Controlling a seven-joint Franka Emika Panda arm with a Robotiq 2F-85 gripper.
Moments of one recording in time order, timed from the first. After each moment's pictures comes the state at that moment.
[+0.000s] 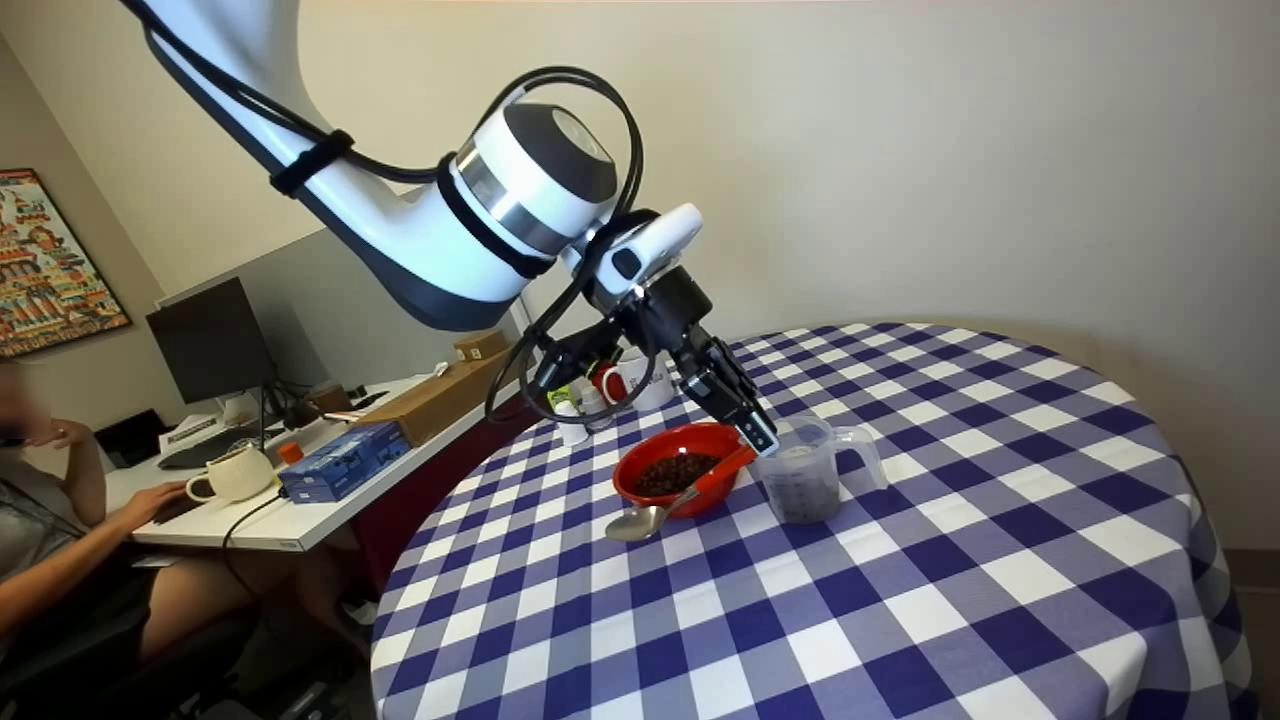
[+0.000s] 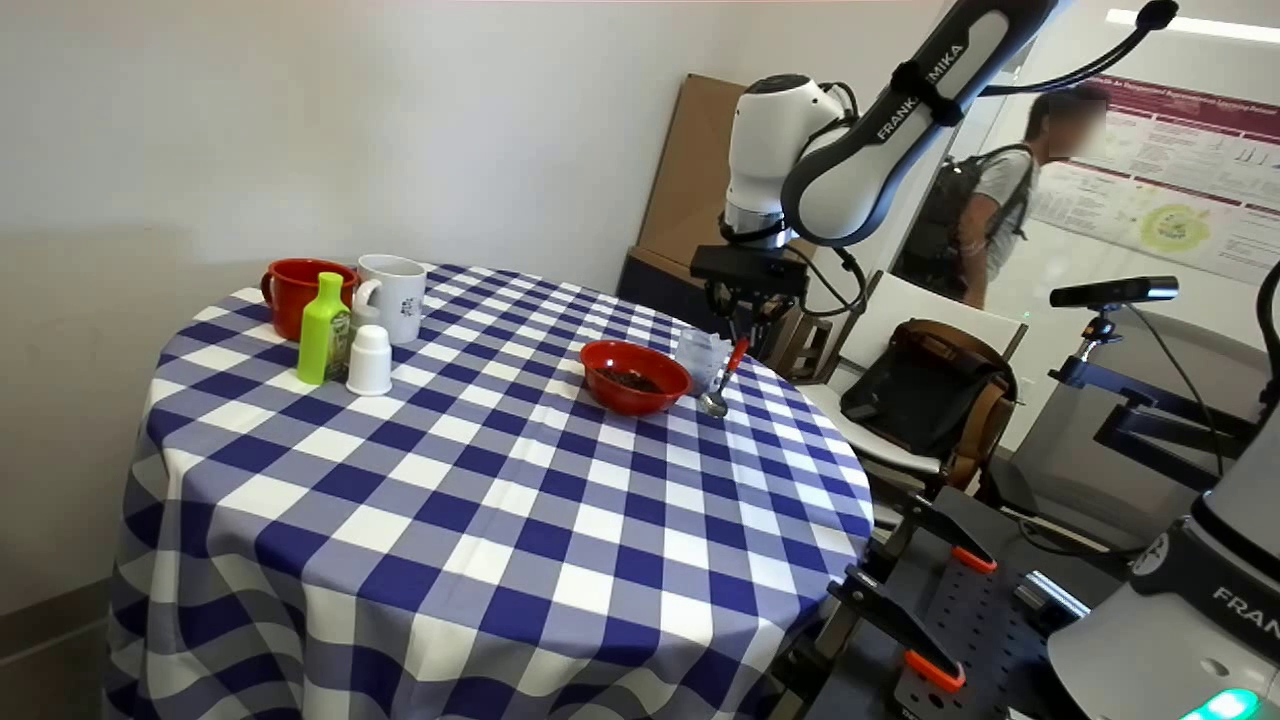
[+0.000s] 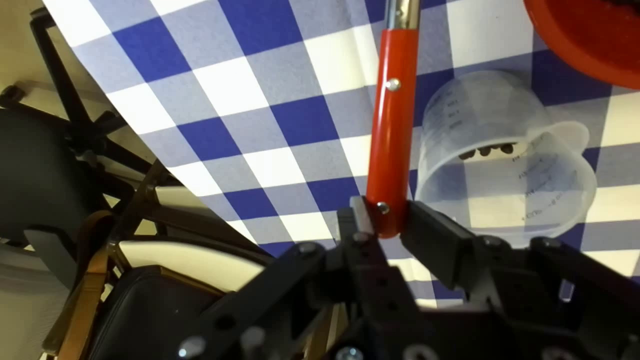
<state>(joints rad) 0.10 0.36 -0.38 -2.27 -0.71 2.63 1.59</state>
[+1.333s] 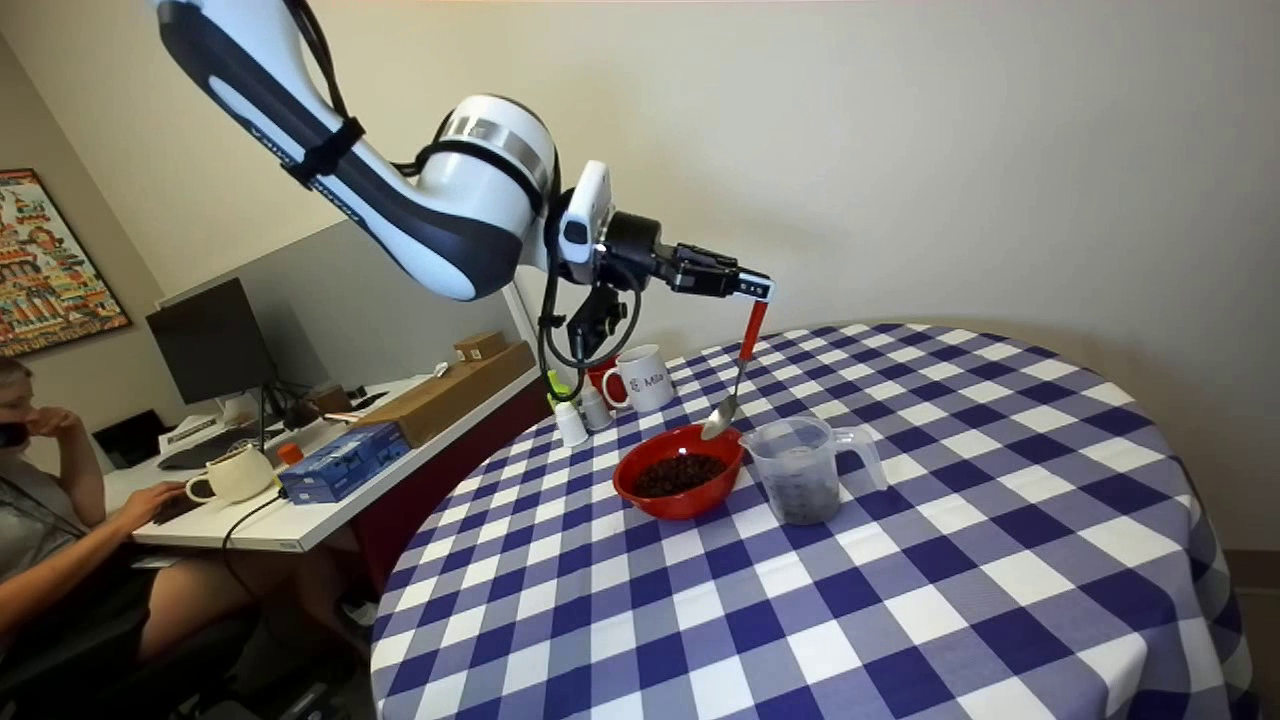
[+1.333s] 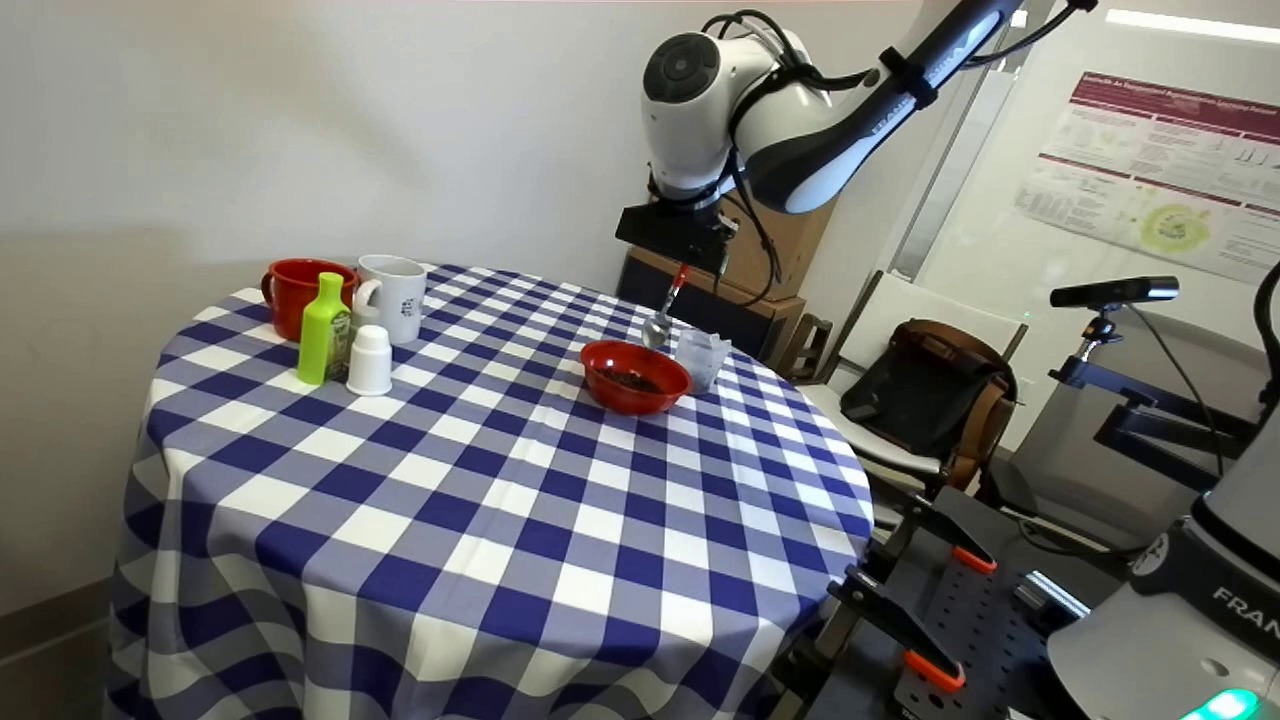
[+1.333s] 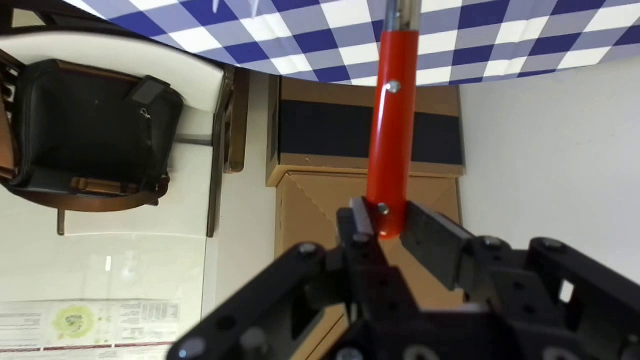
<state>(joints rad) 0.11 0.40 -0.17 -2.06 -1.47 2.28 2.33</state>
